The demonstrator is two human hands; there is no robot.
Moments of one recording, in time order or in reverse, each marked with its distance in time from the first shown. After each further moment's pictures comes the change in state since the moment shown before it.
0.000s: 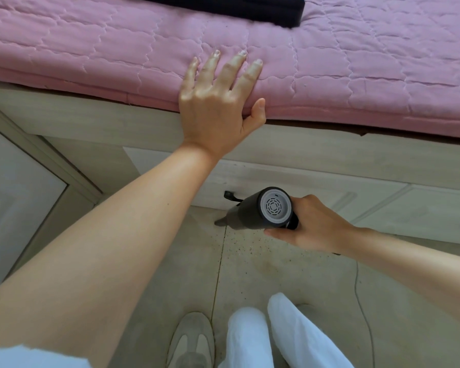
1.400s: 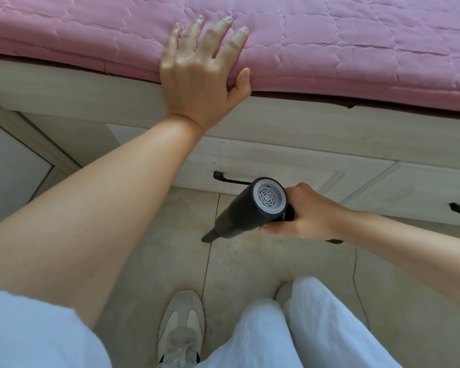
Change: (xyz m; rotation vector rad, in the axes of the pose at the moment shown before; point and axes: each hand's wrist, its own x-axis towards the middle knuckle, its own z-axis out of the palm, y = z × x) left_hand -0.003 -0.002 0.005 0.020 0.036 0.023; right_hand -0.021 -0.004 -0.004 0.143 -0.114 -0.056
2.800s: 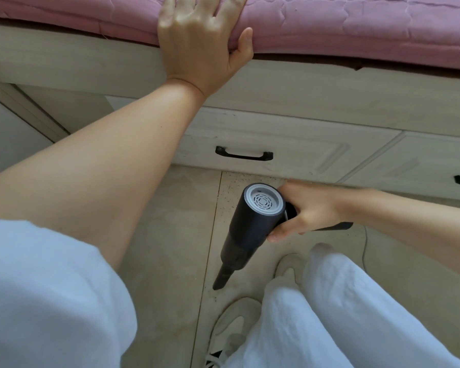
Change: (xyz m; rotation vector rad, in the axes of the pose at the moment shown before) left_hand -0.001 -0.003 0.003 0.112 0.051 -0.003; right_hand -0.016 -0.018 0.009 0.121 -0.404 0.030
